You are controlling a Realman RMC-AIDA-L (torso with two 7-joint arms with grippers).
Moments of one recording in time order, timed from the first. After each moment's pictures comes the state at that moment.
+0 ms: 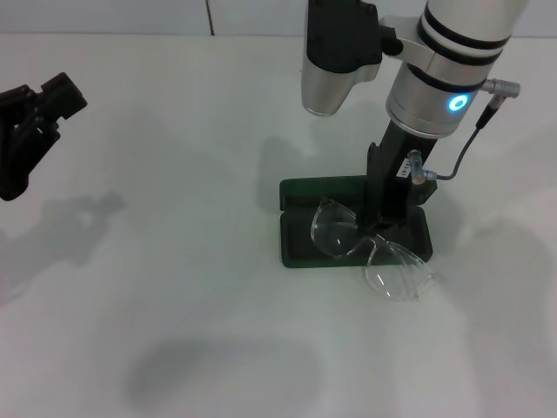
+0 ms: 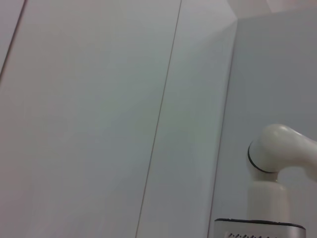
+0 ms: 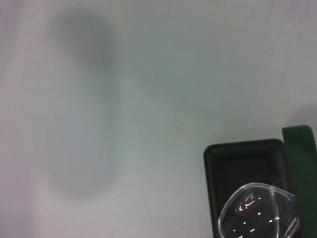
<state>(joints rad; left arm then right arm) -0.28 -2.07 0.57 0.71 1.51 1.90 -1.30 1.23 2.03 -1.55 -0.73 -2.38 -1.57 2.15</state>
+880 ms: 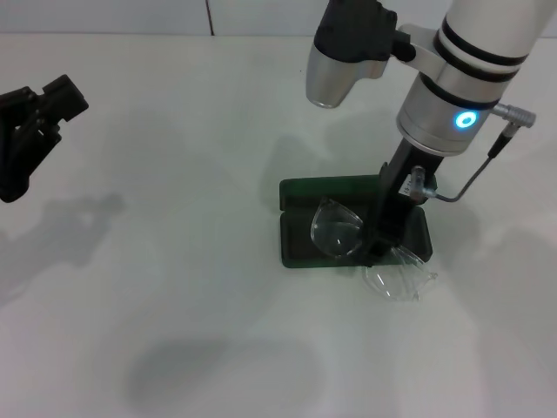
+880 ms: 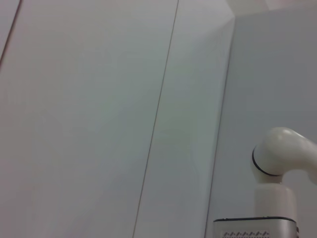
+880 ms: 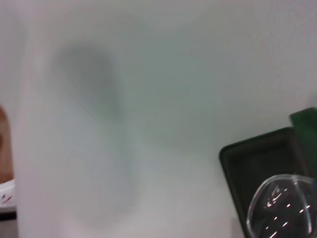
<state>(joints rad) -0.29 -2.07 0.57 0.71 1.51 1.91 -1.30 1.14 2.03 -1.54 -0.83 -2.34 -1.62 2.36</state>
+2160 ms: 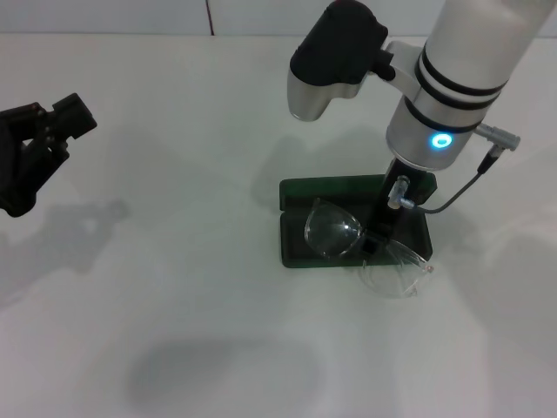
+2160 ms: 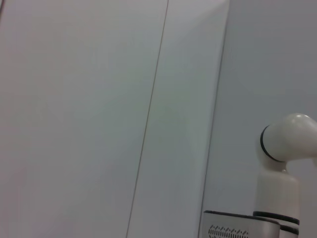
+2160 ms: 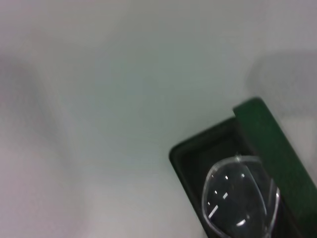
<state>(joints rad) -0.29 -2.06 0.57 0.71 1.56 1.91 -1.28 1.08 2.03 -1.74 -0.97 -2.38 -1.52 2.68</state>
